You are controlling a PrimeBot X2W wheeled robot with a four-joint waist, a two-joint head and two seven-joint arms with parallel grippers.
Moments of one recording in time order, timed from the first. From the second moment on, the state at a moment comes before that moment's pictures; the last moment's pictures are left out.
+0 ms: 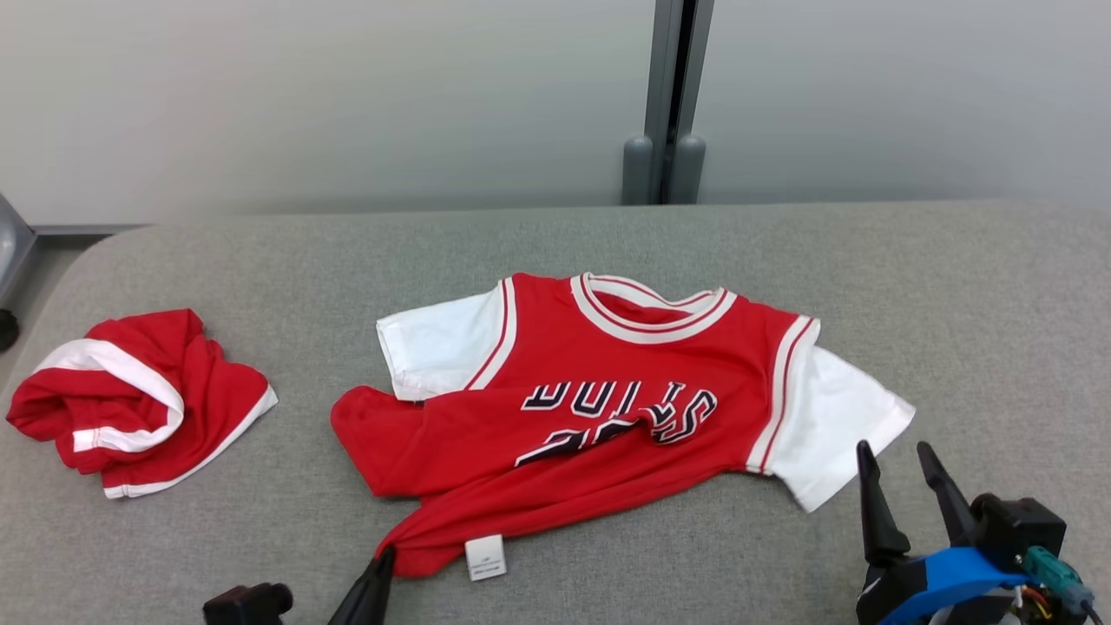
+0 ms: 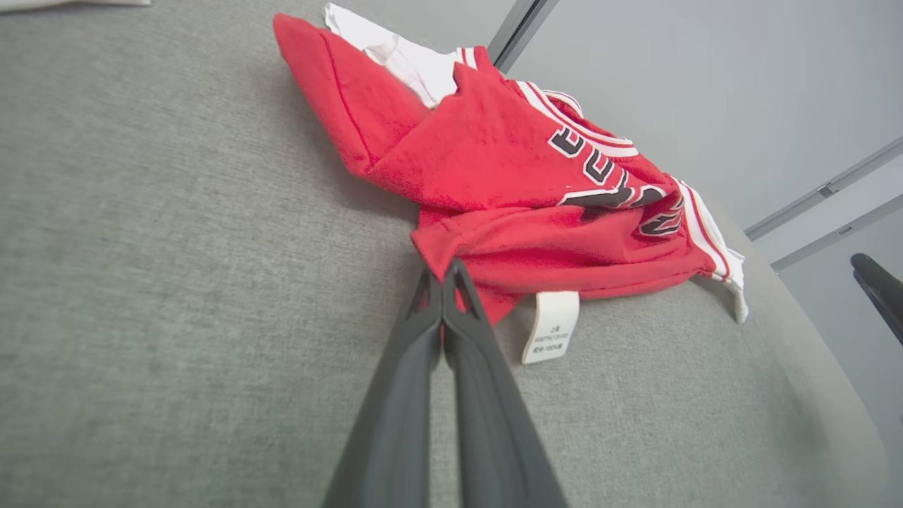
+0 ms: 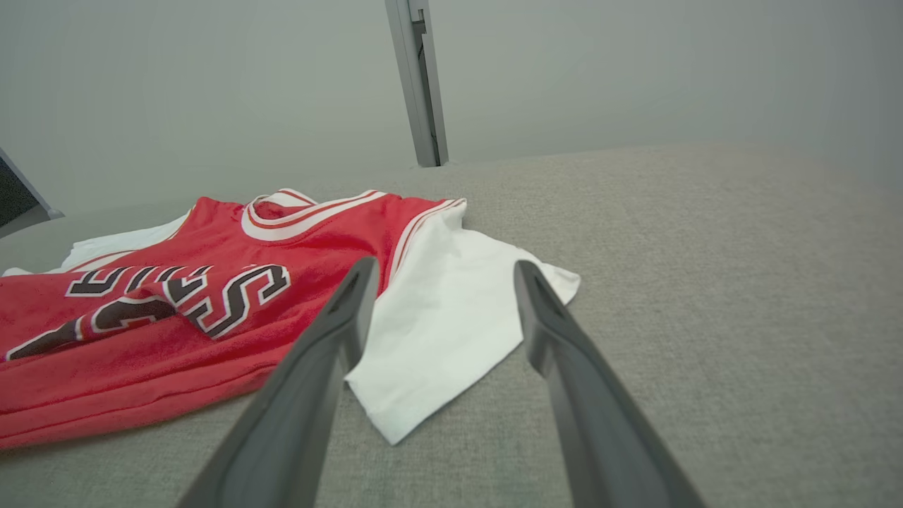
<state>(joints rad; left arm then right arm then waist) -0.06 0.33 -0.62 0.44 -0.97 -0.13 -0.26 -0.11 -0.05 -0.08 0.43 0.15 0.13 -0.26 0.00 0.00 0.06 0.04</state>
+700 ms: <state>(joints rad) -0.02 0.30 -0.24 0.52 -0.61 -0.11 -0.26 -0.06 -0.05 -0.02 0.39 0.14 0.13 -0.26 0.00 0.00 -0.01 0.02</state>
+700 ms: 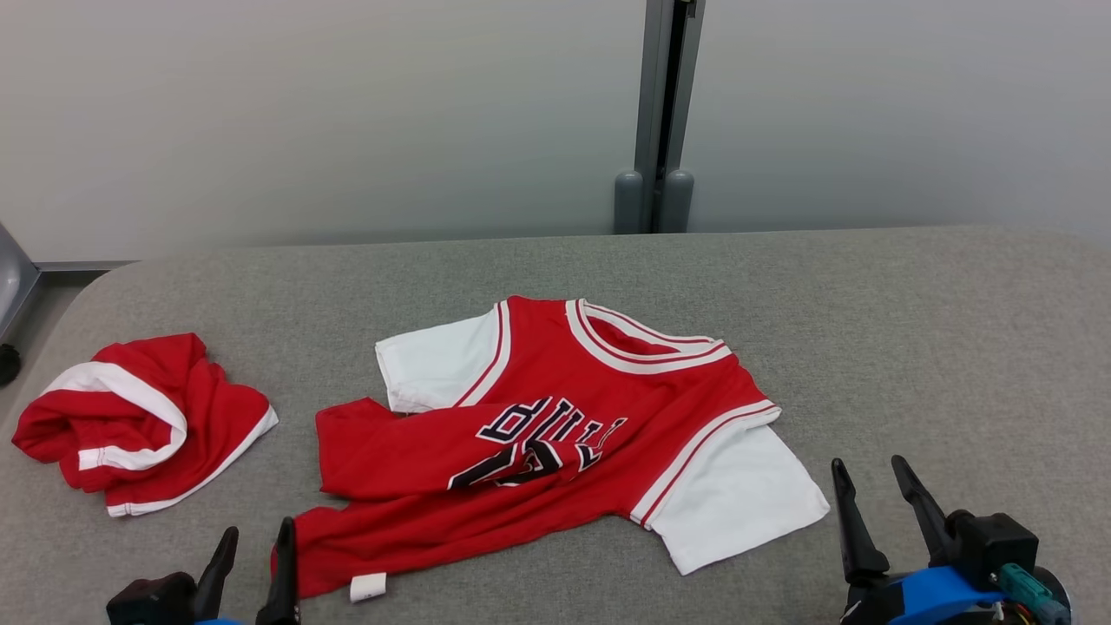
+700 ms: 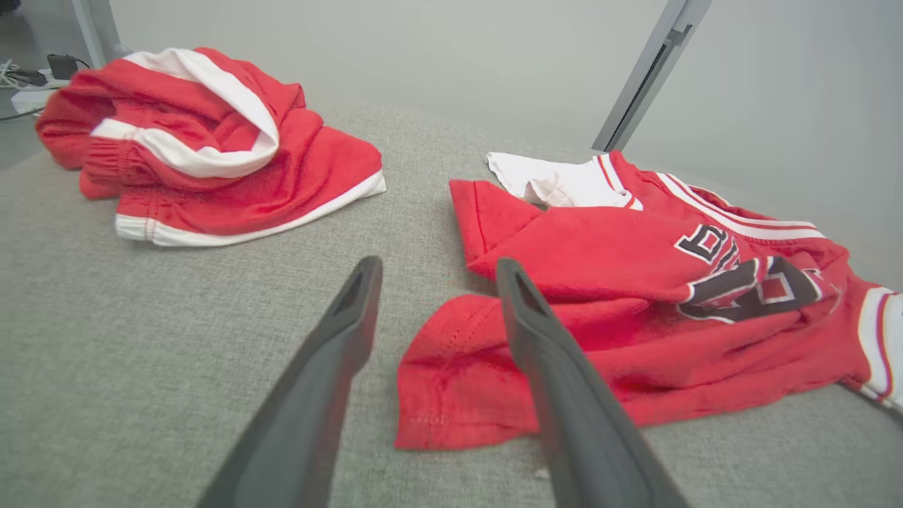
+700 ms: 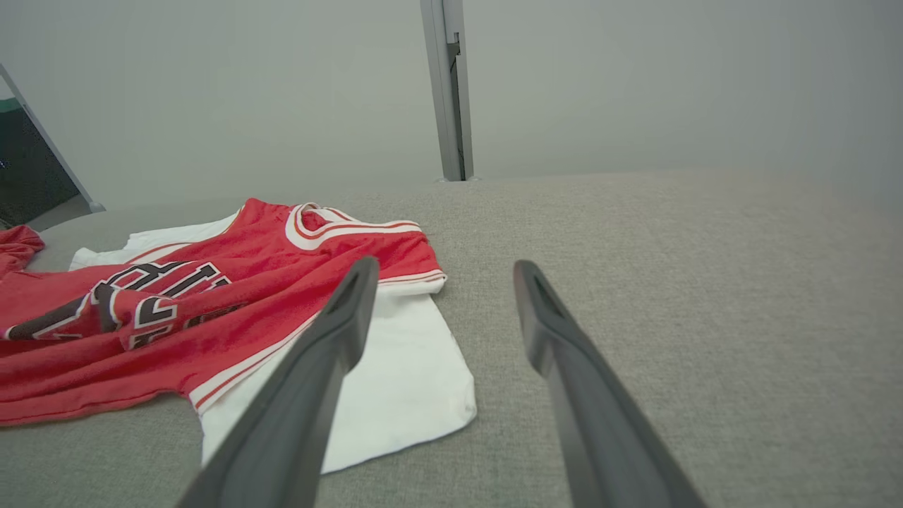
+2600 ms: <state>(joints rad) 0.02 0.24 -0.33 0.46 -0.49 -0.13 -0.26 -0.25 -0.05 -0.27 0.77 -0.05 0.13 -0.26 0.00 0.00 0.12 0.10</state>
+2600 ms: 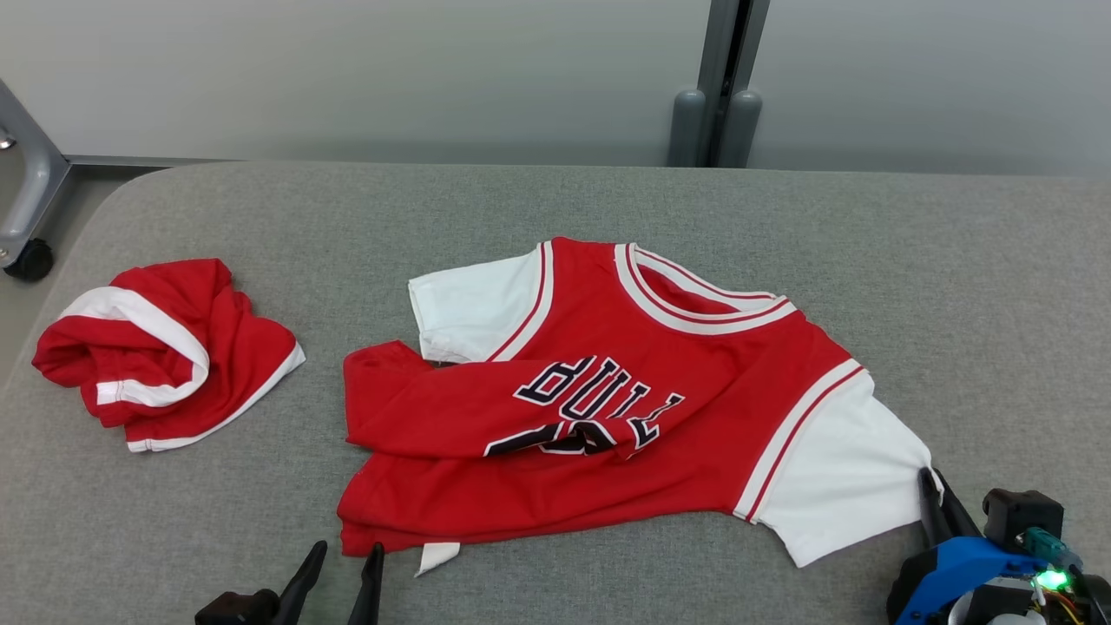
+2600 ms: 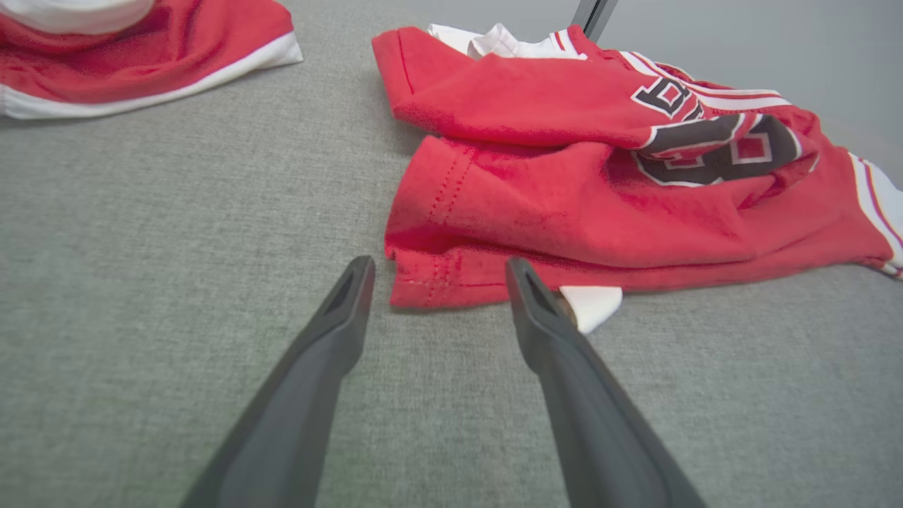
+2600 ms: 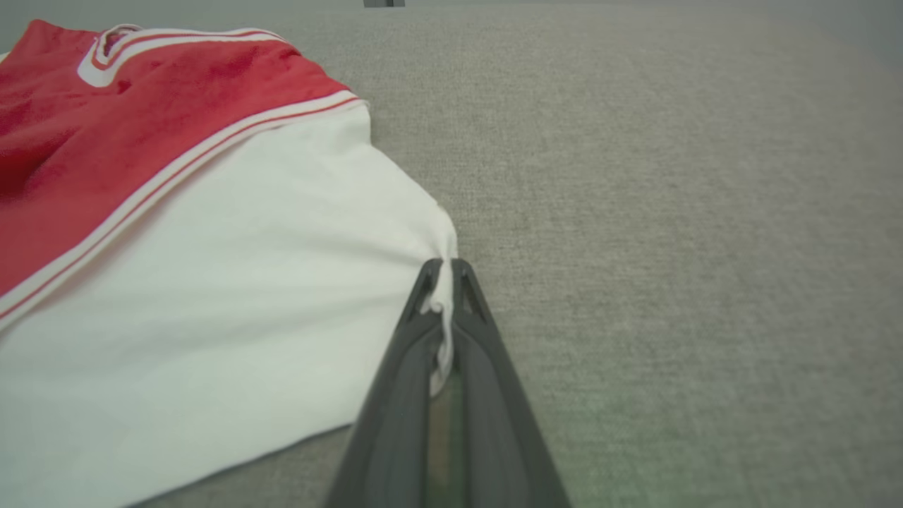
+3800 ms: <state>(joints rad) -0.09 0.36 -0.53 0.47 -0.75 -0.13 -0.26 -0.28 -0.05 -0.22 0.72 -0.05 0.13 -0.26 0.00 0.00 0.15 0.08</state>
